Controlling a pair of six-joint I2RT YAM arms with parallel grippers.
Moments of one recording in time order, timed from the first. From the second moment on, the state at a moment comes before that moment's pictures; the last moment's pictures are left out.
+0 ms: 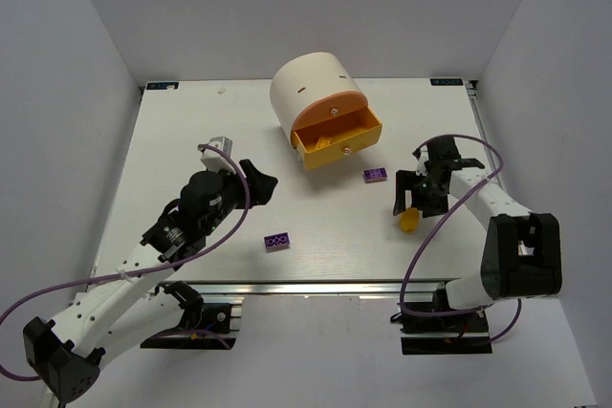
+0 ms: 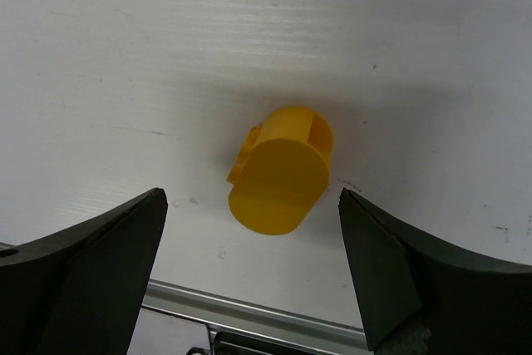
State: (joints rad) left arm -0.67 0.80 0.71 -0.20 -0.18 -0.62; right arm 0.11 1.43 0.88 -0.71 -0.21 0.07
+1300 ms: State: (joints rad) left arm -0.67 0.73 0.65 -0.21 -0.20 -0.68; right arm 0.29 1.56 1.53 -0.70 -0.96 -1.00
